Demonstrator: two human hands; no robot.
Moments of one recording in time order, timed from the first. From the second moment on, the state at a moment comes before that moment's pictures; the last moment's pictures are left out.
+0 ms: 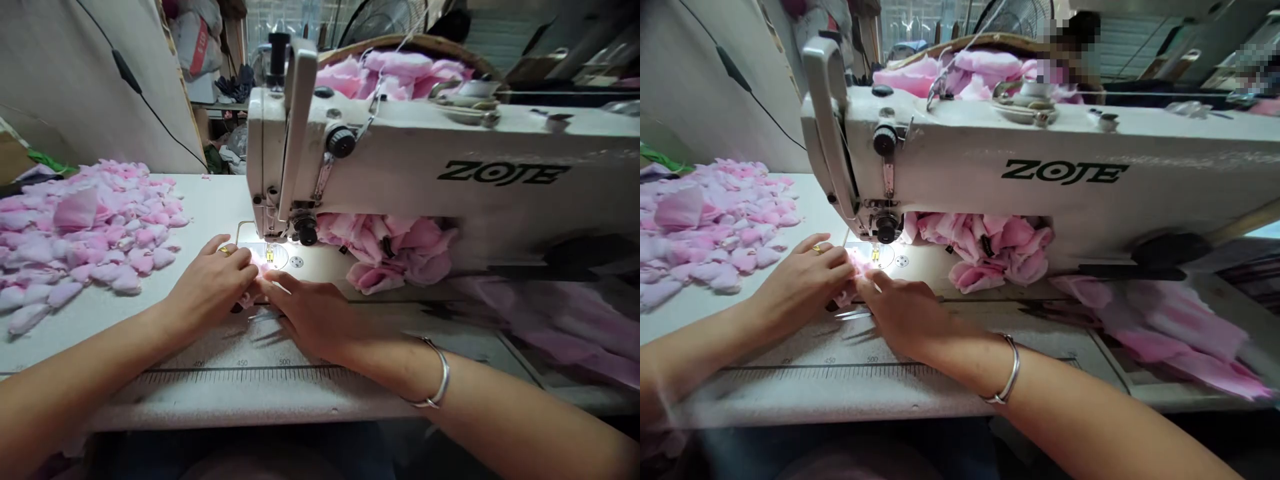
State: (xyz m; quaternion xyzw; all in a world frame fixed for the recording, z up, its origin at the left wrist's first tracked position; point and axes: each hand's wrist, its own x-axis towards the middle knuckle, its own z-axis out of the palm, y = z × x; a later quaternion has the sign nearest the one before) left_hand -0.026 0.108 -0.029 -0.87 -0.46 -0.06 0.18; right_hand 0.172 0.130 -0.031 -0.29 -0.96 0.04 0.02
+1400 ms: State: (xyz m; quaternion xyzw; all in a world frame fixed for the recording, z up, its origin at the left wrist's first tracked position) left_hand -0.039 0.114 -0.045 -0.86 -0.48 -0.16 0.07; right_hand 0.180 0.135 -0.034 -0.27 -0.96 0.11 0.04
